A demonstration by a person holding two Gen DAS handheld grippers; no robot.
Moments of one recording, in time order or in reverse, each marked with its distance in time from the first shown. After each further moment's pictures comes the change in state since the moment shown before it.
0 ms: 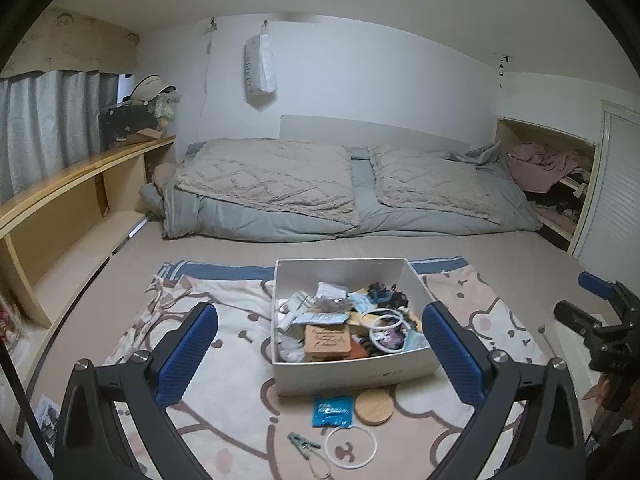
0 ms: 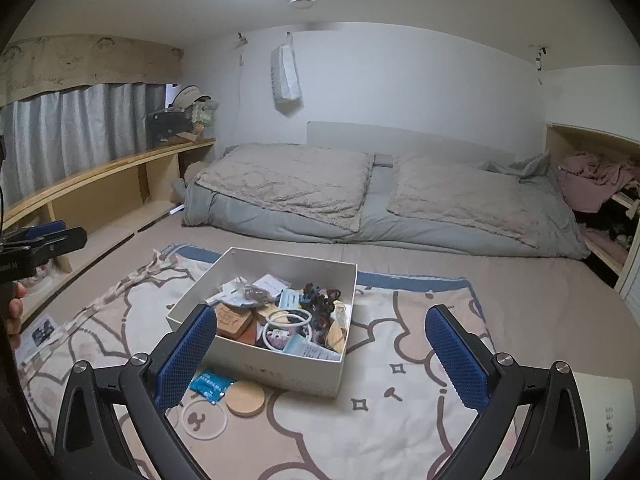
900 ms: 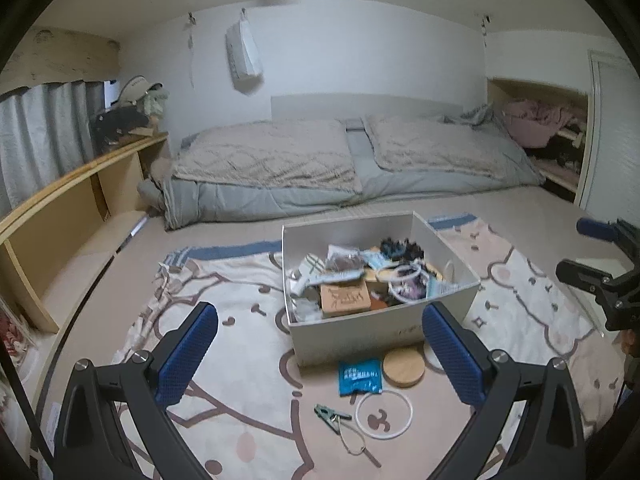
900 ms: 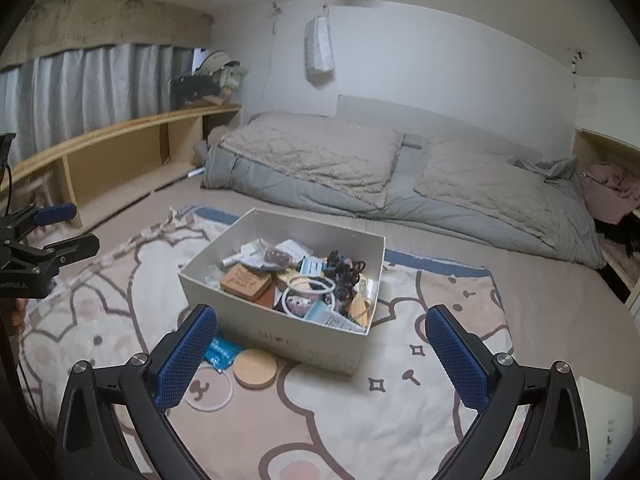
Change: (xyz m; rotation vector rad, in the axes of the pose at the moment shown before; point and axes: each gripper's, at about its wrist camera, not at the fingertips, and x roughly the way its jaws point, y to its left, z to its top) left arm 0.026 -0.002 -0.056 0.133 0.070 0.022; right arm 0.026 0.031 -0.028 -0.110 0.091 0.054
